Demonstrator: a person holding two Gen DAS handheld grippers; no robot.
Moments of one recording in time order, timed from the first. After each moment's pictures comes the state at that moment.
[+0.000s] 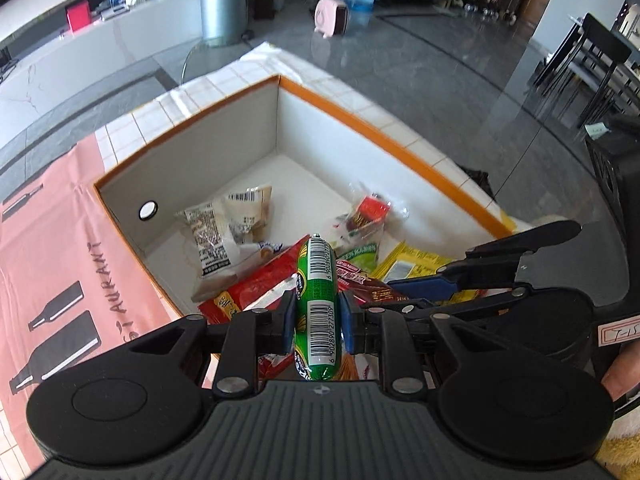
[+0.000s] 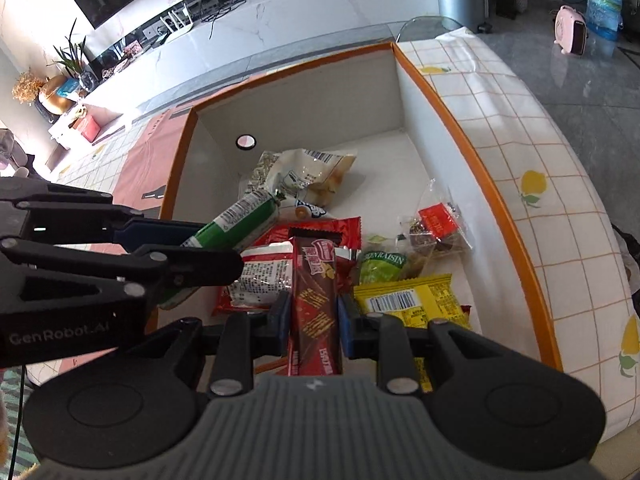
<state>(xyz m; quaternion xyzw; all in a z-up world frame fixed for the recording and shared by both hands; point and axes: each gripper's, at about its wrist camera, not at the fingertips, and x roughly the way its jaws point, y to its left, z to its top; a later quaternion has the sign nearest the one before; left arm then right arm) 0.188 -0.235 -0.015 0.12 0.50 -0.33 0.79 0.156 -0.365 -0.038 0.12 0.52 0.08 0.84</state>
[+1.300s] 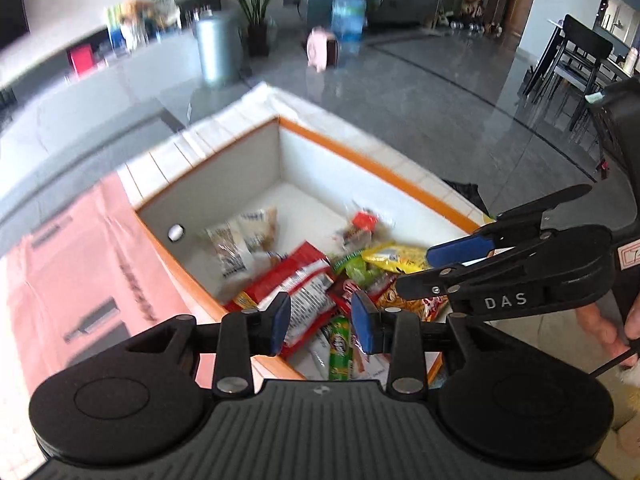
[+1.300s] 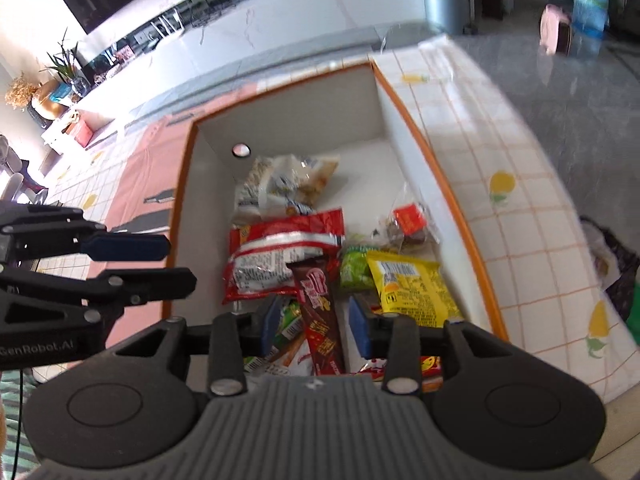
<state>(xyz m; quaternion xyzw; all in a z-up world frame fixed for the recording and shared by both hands) 0.131 -0.205 0.038 0.15 0.42 -0.34 0.83 0.116 -0.366 0.014 0.11 0.48 0.05 0.87</state>
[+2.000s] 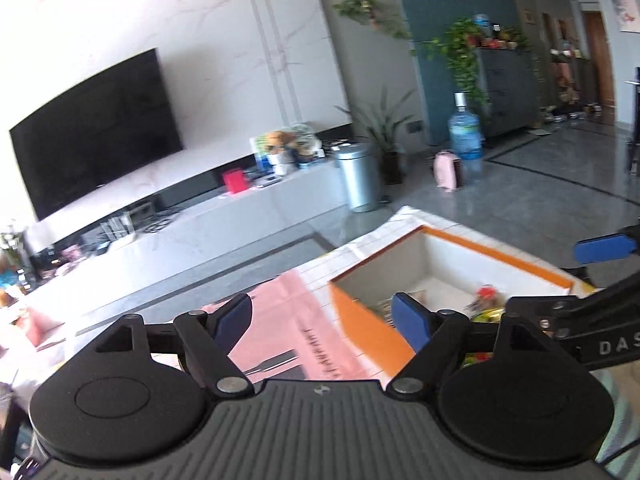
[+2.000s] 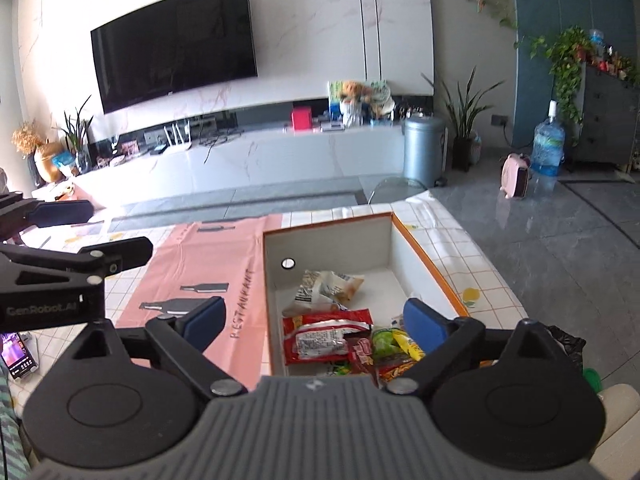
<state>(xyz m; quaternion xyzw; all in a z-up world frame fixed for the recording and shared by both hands) 0.038 -0.118 0.082 0.16 0.21 -0.15 0.95 -0.006 -0.262 0.083 0.04 0.27 -0.02 0.96</state>
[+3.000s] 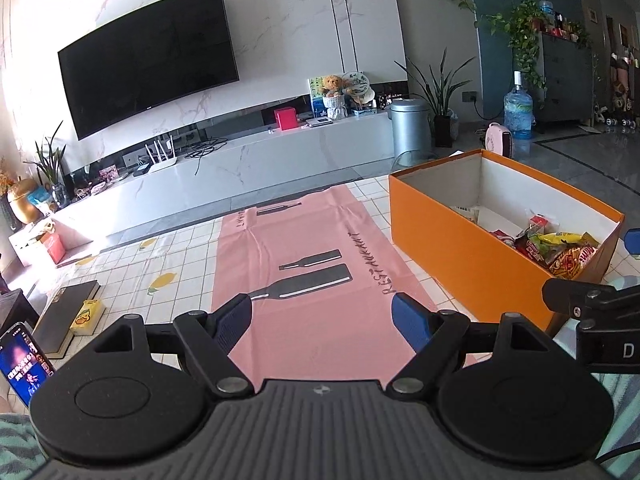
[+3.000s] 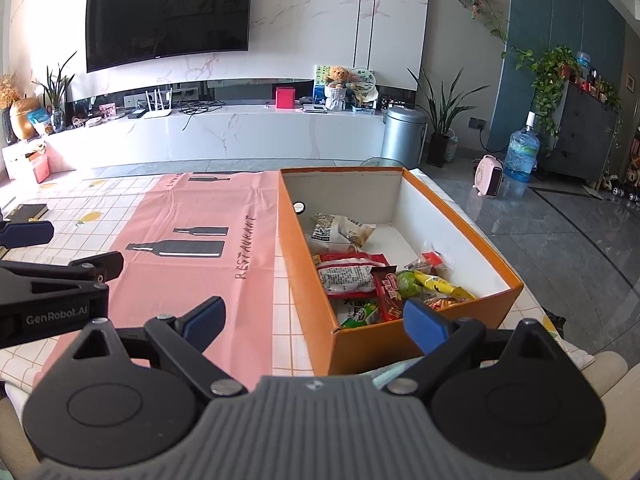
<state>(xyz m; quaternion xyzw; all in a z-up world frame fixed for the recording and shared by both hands) 0.007 -0.044 0.009 0.11 0.27 -0.09 0.95 -0.027 -0.179 0.023 -0.02 0.31 -0.06 0.95</state>
